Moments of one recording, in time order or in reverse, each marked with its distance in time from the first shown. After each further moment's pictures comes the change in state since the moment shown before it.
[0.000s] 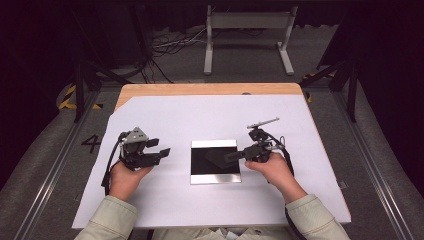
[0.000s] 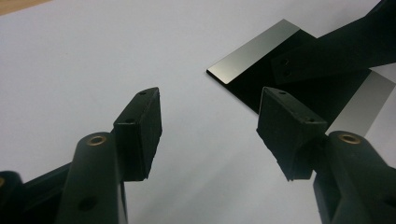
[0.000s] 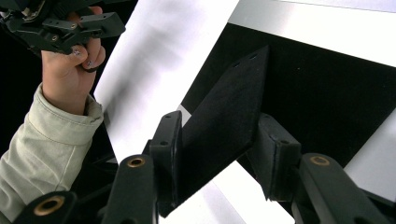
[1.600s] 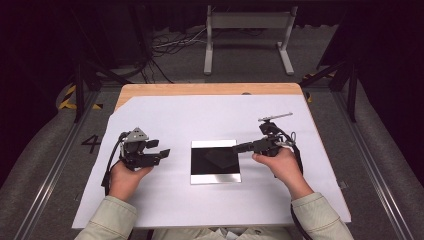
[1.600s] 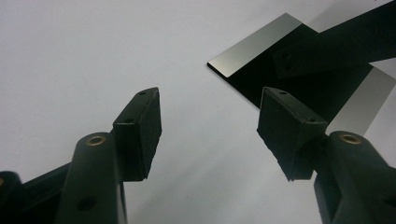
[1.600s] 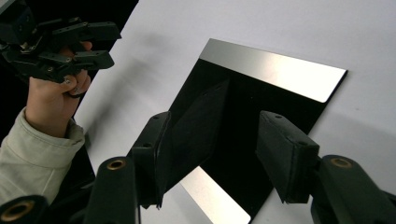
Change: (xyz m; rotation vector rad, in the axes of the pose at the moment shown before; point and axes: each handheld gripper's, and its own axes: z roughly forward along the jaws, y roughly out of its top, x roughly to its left) left arm 0.003 -0.001 0.002 0.024 -0.007 -0.015; right arm -0.002 0.005 -0.029 -0.104 -0.093 -0.005
